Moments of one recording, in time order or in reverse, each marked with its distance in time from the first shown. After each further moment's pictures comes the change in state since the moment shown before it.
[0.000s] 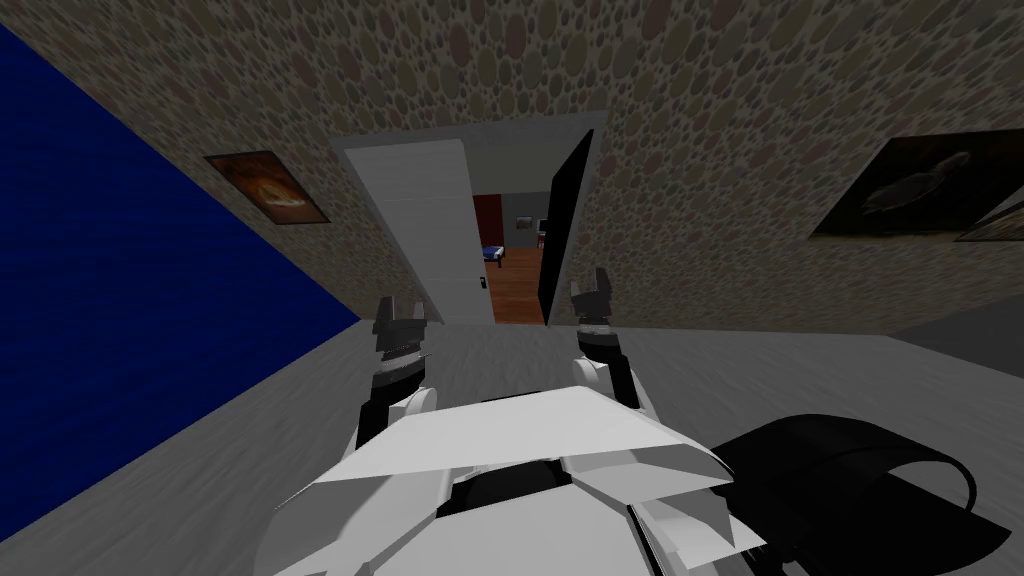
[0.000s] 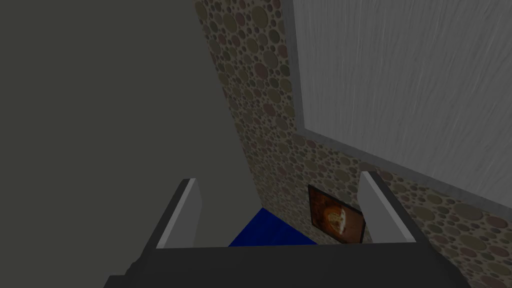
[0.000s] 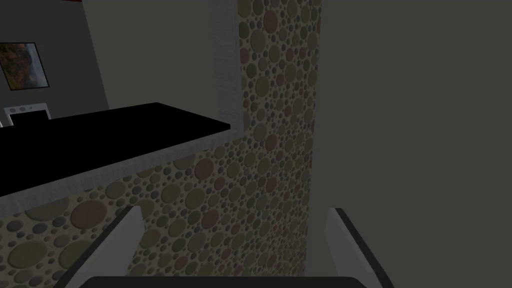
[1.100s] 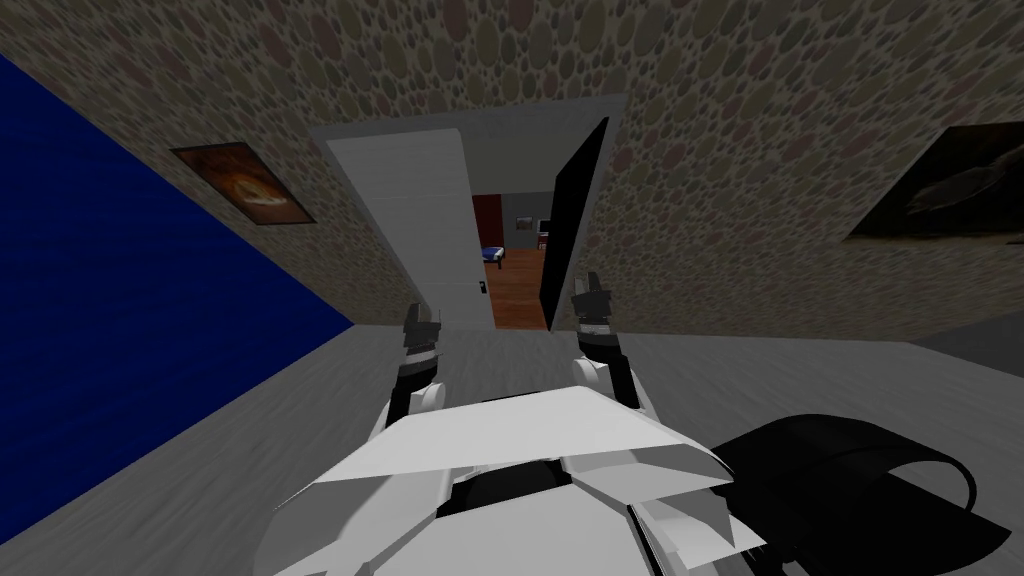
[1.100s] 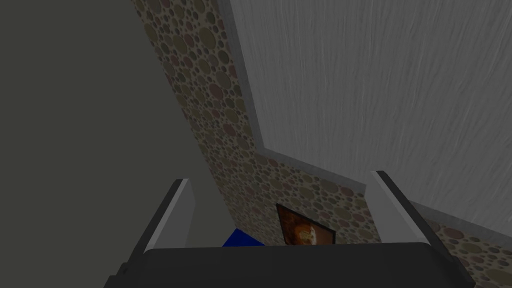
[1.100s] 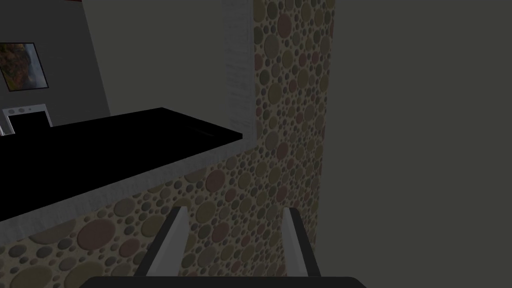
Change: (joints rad) arm -0.091 0.035 0.006 0.228 -0.027 -0.049 0.007
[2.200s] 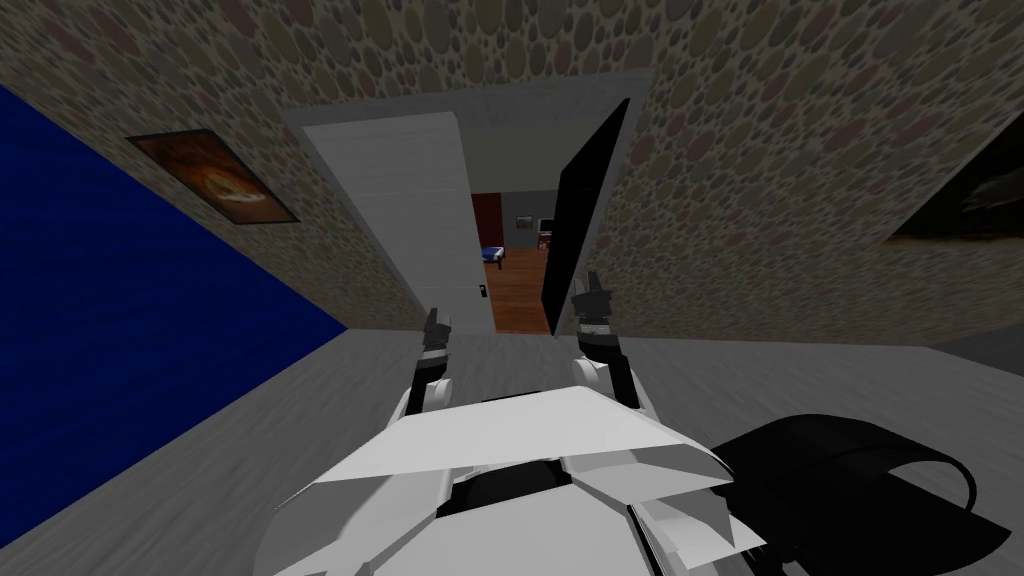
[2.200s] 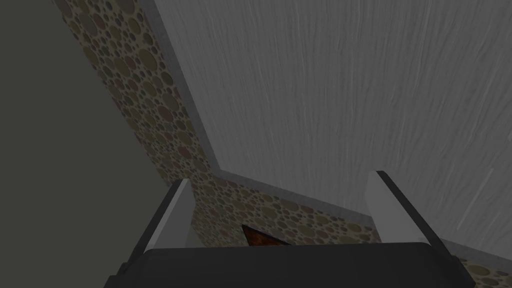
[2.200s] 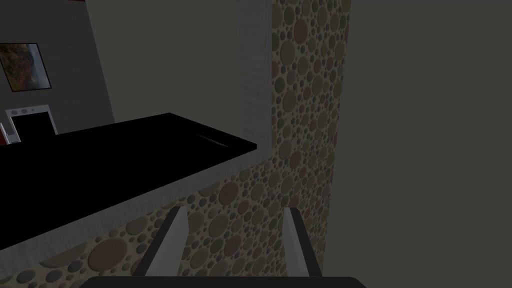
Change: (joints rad) arm -0.113 0.023 0.011 0.258 -0.031 -0.044 0.009
